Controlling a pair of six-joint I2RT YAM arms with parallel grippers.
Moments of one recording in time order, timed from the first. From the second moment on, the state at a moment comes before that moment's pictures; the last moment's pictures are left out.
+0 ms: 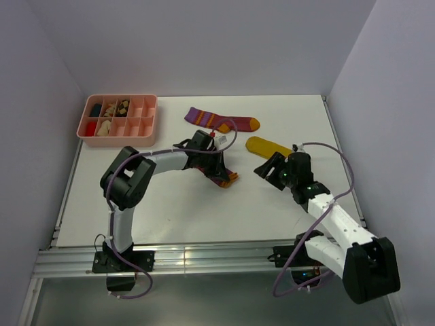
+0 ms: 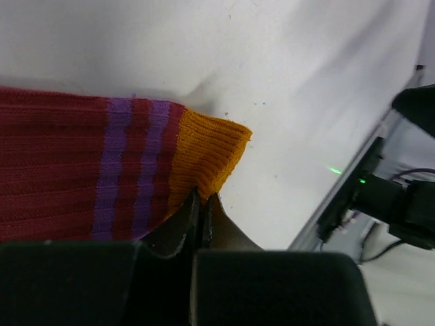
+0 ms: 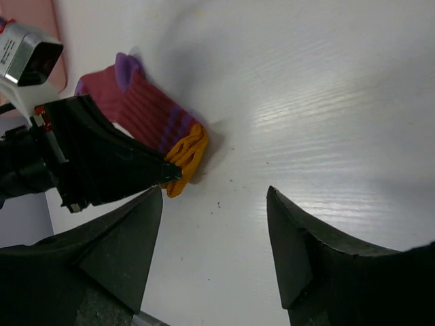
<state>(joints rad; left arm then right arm) -0.67 2.01 1.27 -0.15 0.56 -0.56 0.20 0.95 0.47 -0.14 -0.18 0.82</state>
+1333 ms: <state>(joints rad) -0.51 2.02 1.08 0.12 0.72 -0.85 0.47 1.80 0.48 0.81 -0.26 1.13</state>
